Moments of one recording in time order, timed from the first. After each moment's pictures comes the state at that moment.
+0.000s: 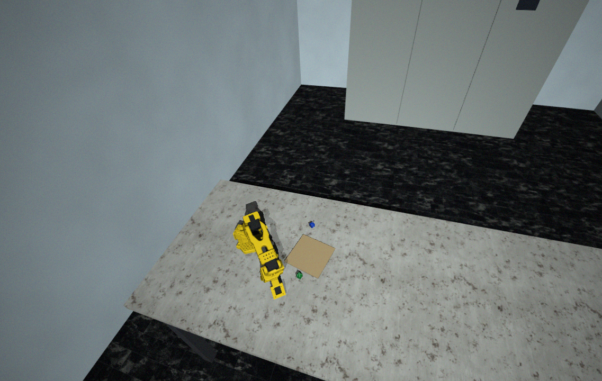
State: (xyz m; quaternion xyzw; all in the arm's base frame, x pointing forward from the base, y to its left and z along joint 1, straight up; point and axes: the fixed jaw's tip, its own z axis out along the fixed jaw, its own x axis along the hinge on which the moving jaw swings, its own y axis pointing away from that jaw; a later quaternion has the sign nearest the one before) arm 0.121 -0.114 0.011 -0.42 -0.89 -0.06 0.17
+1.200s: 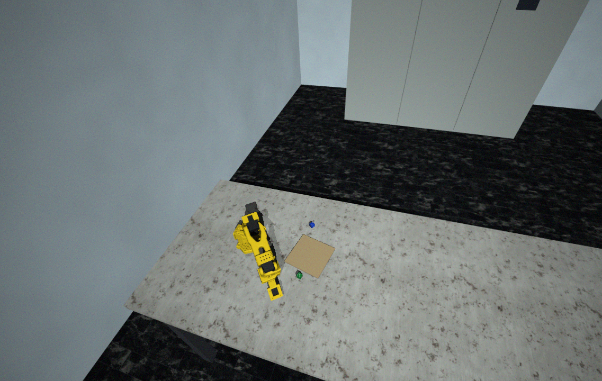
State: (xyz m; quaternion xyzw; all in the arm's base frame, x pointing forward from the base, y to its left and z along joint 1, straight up) arm 0.114 -0.120 0.011 -0.42 -0.89 -0.07 0.17
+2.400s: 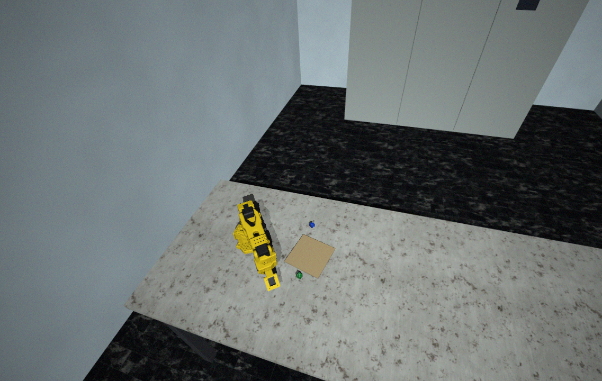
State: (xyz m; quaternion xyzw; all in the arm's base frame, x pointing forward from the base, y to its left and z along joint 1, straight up) arm 0.112 -0.116 0.041 -0.42 -0.90 -0.03 0.07
